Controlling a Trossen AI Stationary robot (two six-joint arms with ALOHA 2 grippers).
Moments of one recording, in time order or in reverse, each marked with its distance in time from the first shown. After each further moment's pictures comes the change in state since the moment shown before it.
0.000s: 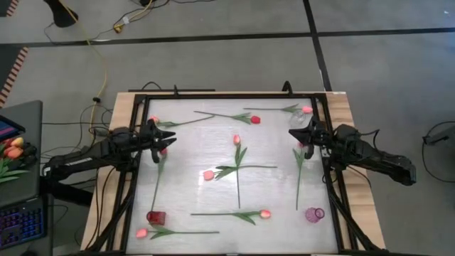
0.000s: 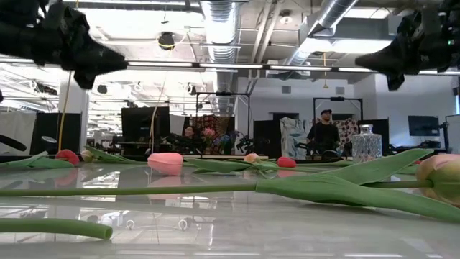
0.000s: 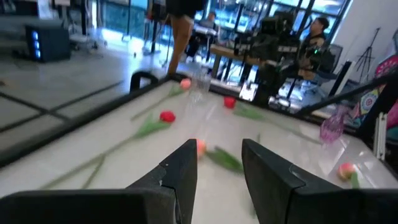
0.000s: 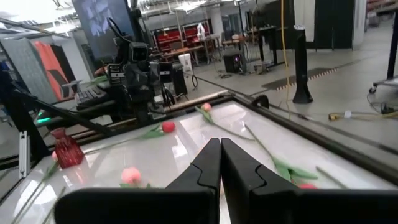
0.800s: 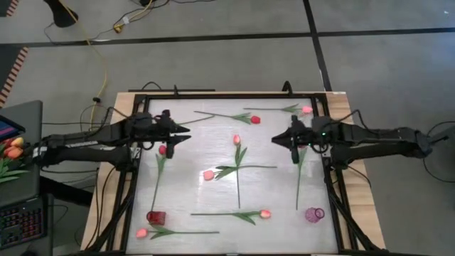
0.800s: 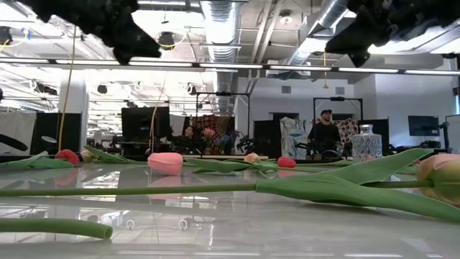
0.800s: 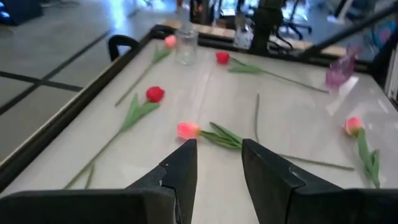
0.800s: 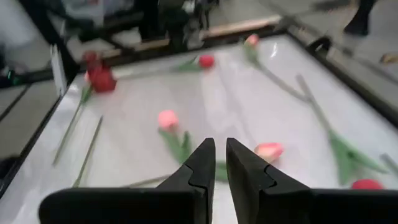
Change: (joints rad) left arm -0.047 0.657 0.428 -0.080 0.036 0.153; right arm 0.235 0.699 0.428 -0.119 0.011 -0.056
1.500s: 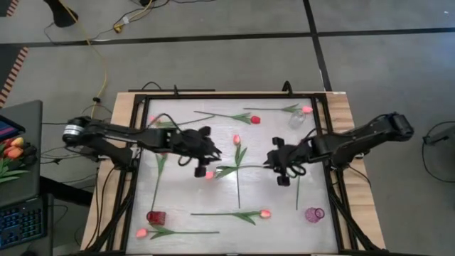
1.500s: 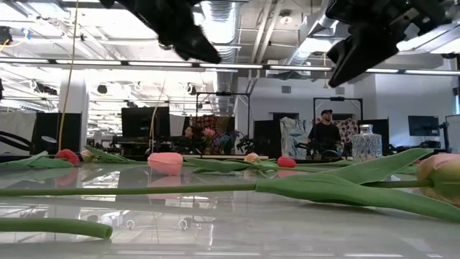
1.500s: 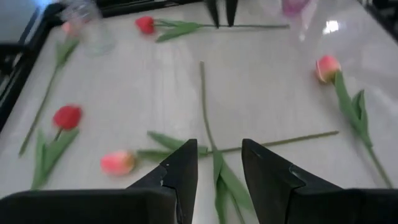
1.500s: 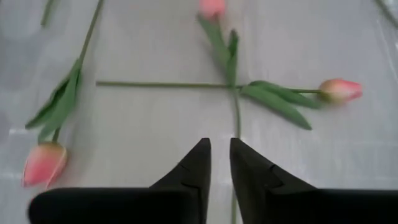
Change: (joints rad) left arm -0.268 0.641 0.374 0.020 -0.074 0.192; right arm 0.300 0.439 0.214 -0.259 0.149 -0.052
